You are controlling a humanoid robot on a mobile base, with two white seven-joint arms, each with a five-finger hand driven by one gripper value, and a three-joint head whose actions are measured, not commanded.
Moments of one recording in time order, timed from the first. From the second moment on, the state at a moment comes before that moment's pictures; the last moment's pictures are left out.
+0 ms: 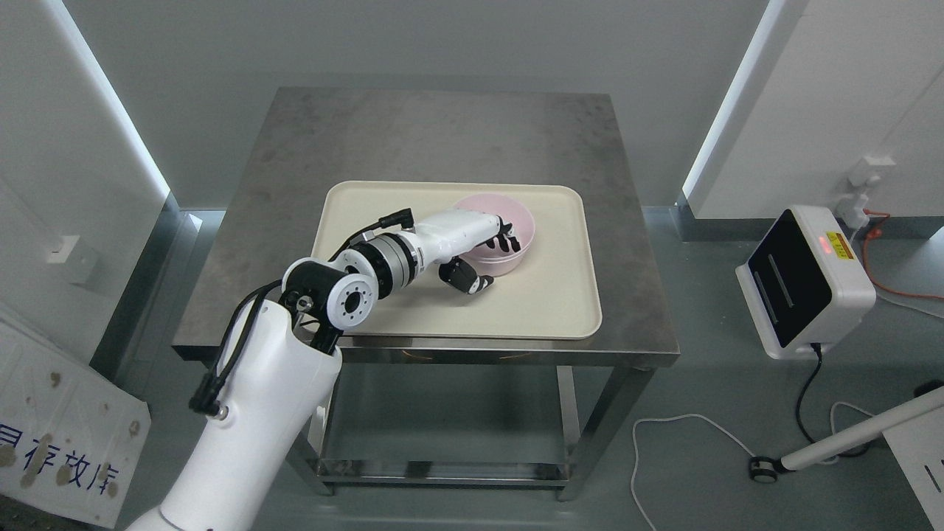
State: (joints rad) left arm -0.75 0.04 -0.37 -1.42 -0.85 -0.03 -0.74; right arm 0.05 0.00 0.00 -0.05 0.00 -0.19 0.00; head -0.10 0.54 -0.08
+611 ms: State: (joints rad) left arm -0.76 0.01 -0.33 -1.36 -0.86 -0.16 -0.74; right arm 0.05 0.00 0.00 -0.05 0.00 -0.19 0.00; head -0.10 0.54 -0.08
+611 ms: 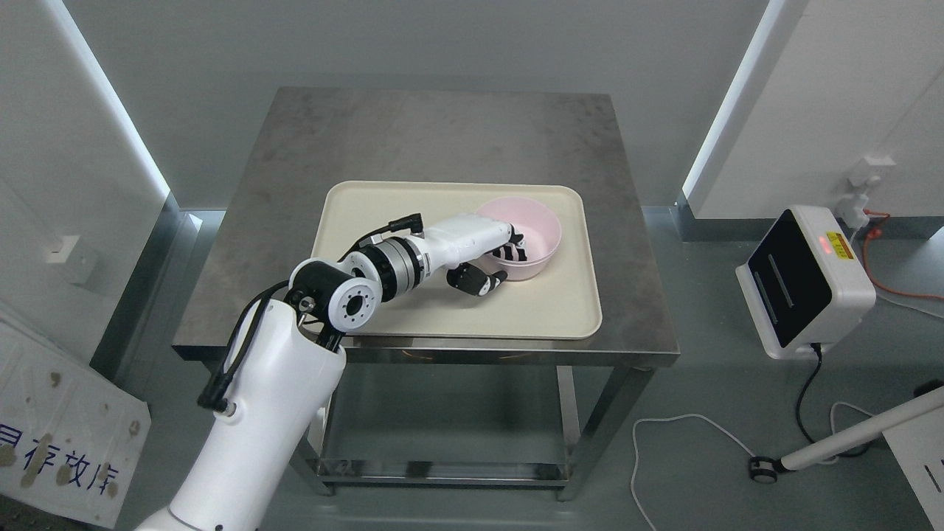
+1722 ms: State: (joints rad) left arm -0.72 0.00 -0.03 -1.44 -0.75 -0.51 -0.77; right arm 0.05 0.00 0.00 -0.05 0.00 -0.19 0.00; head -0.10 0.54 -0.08
